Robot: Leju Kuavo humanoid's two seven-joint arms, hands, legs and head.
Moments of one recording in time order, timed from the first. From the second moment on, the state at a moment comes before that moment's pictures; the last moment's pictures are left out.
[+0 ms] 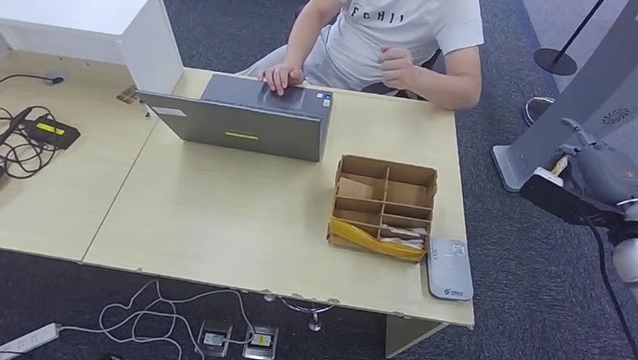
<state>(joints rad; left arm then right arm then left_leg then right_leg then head) -0.10 0.15 0.00 -0.16 -0.01 0.07 0.08 -0.75 -0.73 0.45 -1.04 0.72 -0.03 -0.18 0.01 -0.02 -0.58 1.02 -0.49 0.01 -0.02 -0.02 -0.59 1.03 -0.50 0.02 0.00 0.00</state>
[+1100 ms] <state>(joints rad) -0.10 0.15 -0.01 -0.16 -0.02 0.10 0.11 -0.49 -0.59 0.50 -1.03 0.64 -0.15 -0.21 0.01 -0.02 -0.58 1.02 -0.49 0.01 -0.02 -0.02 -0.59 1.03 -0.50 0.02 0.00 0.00</state>
